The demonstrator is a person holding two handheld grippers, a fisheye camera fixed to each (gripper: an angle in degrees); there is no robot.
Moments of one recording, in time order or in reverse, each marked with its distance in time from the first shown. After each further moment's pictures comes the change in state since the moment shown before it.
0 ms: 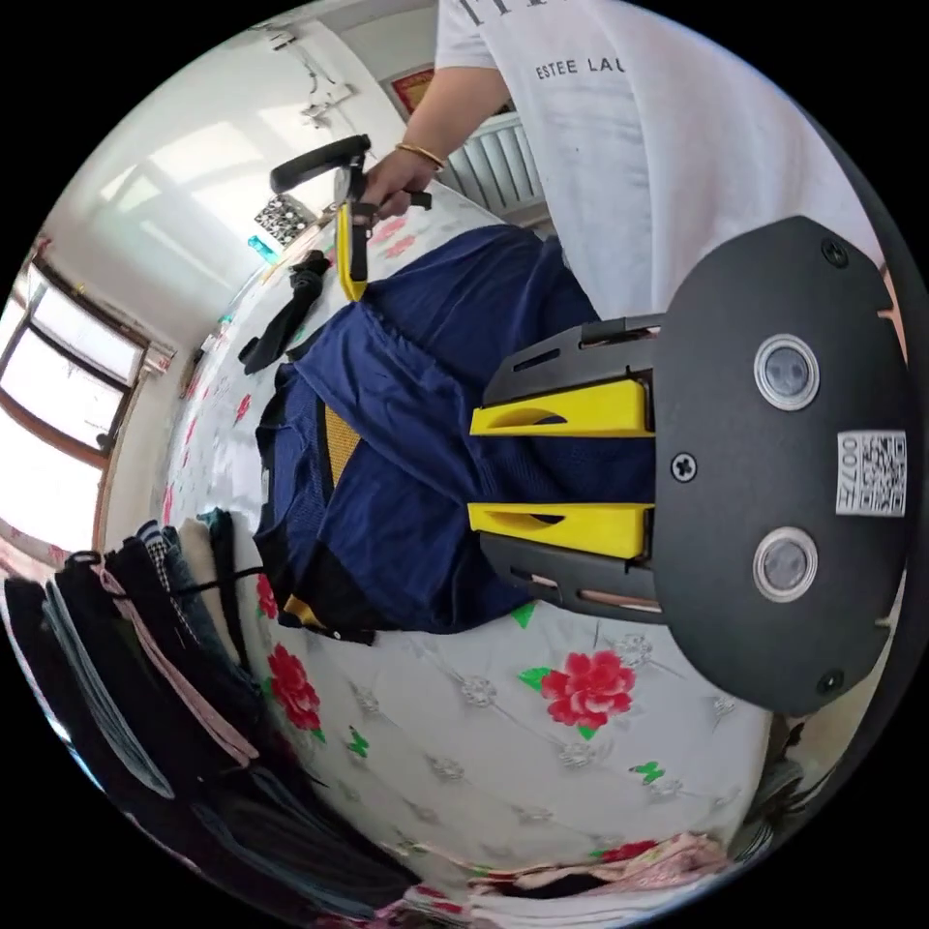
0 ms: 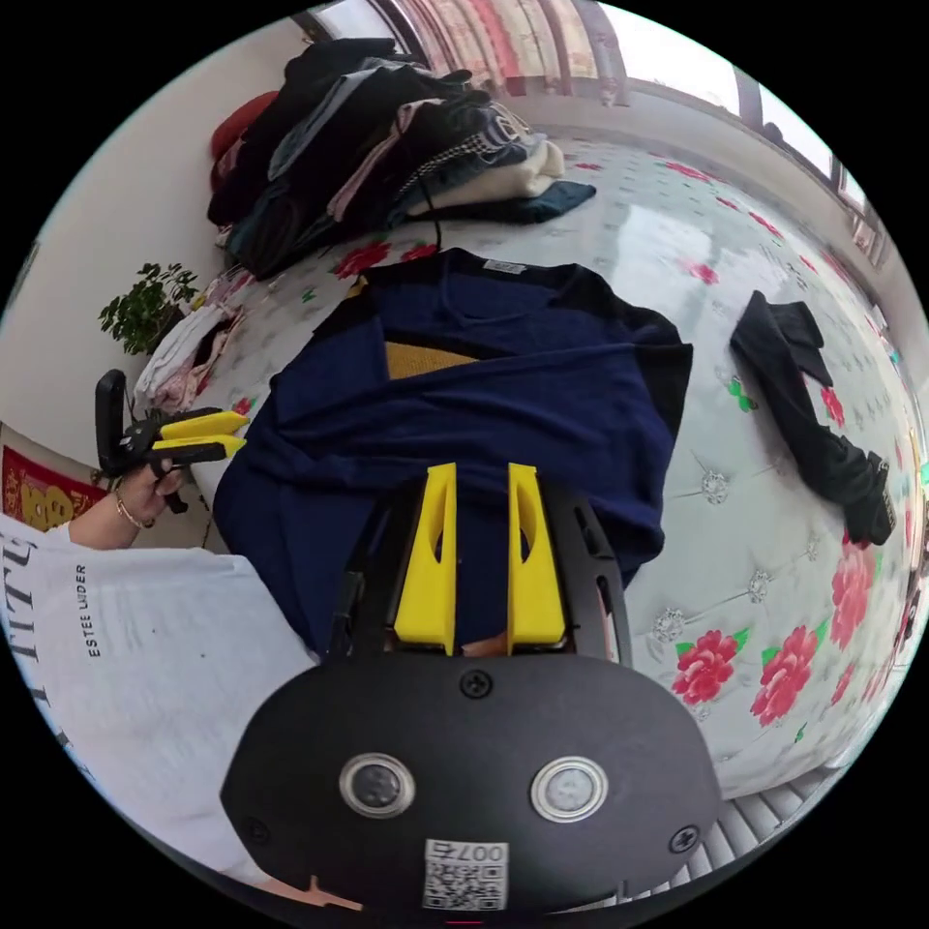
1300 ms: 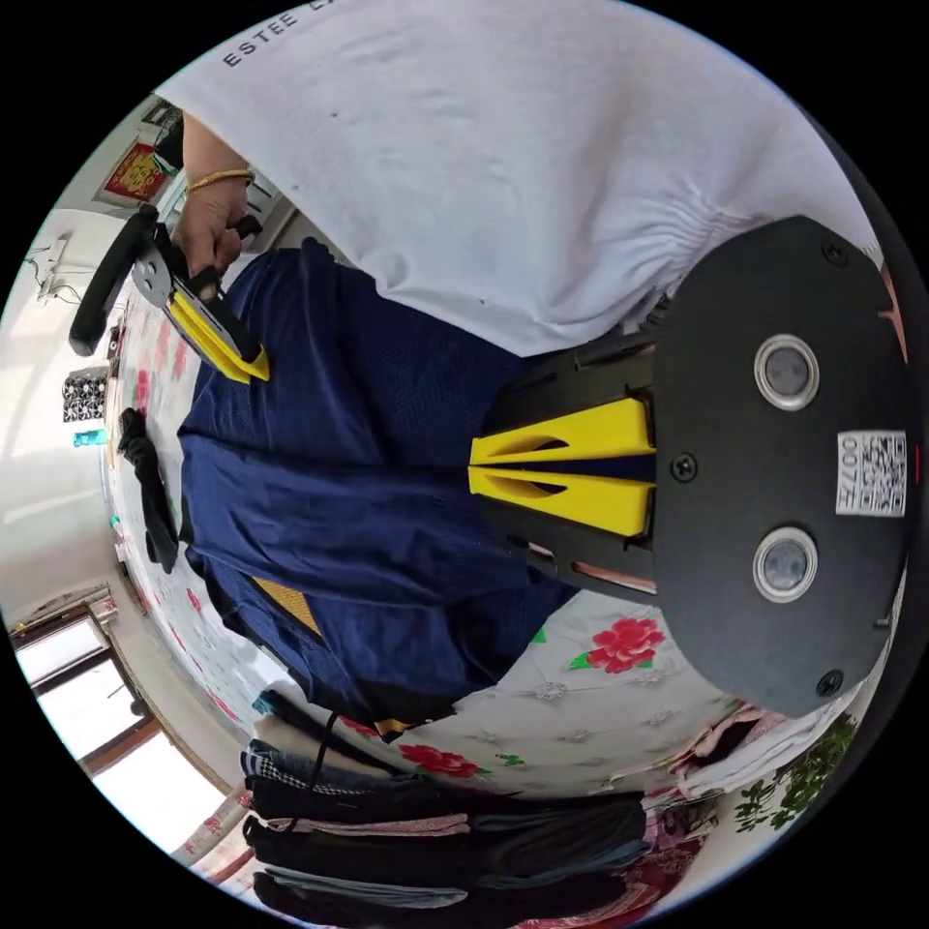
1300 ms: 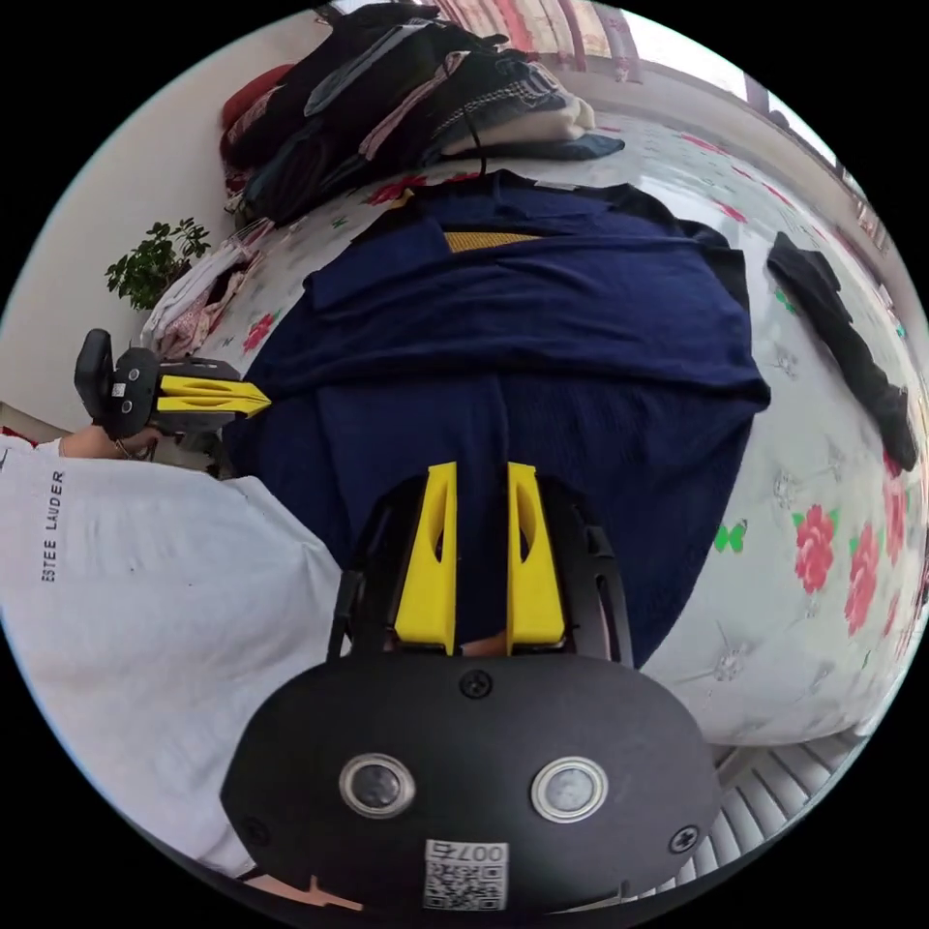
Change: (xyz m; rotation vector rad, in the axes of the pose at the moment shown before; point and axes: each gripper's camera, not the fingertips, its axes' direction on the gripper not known) left arm 0.145 0.168 0.065 -0.172 -0.171 0.570; right arm 0.049 0.094 0.061 -0.054 -0.012 0.001
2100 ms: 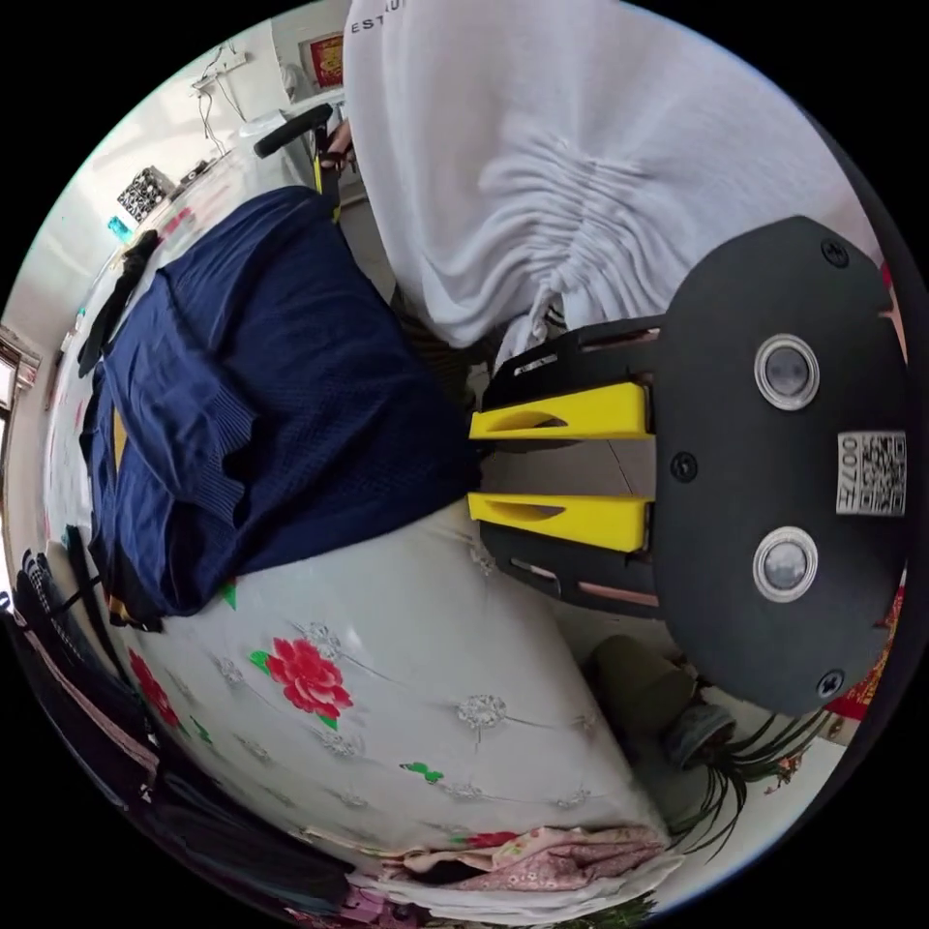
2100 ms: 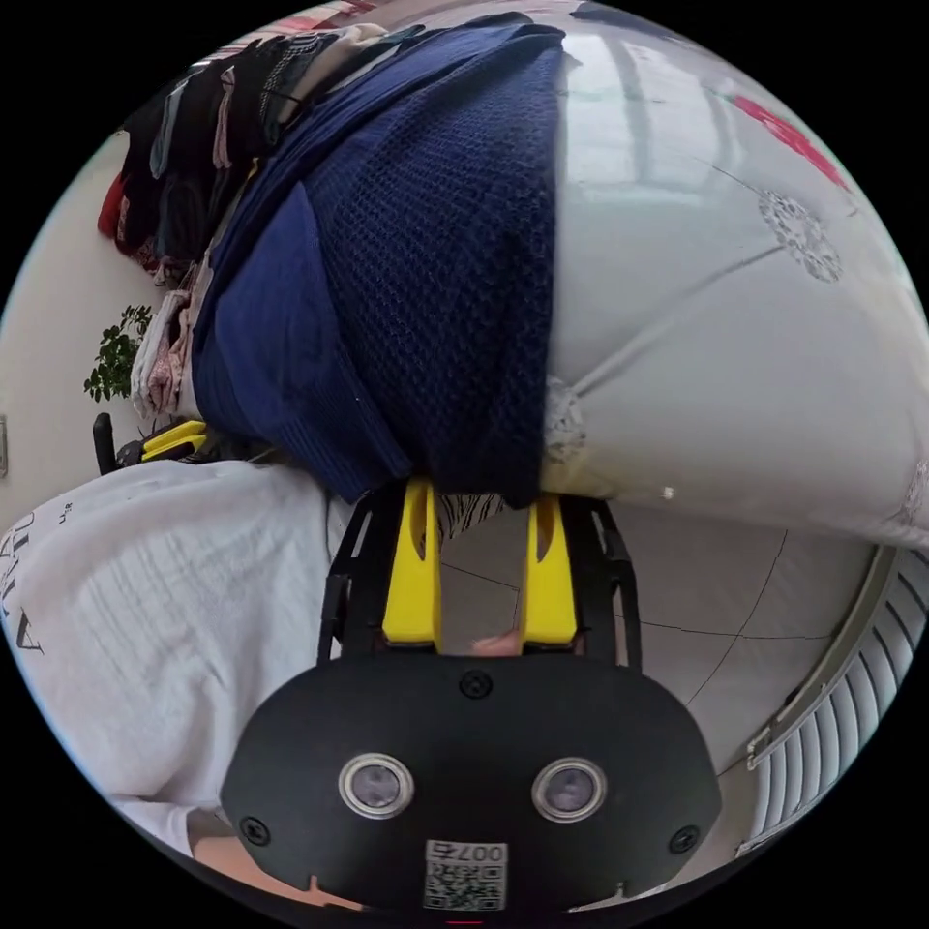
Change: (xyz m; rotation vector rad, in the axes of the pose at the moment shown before) left arm -0.109 0.075 -0.042 -0.177 0.214 -0.502; right arm 0.187 0.154 -0.008 -0.216 -0.212 0.371
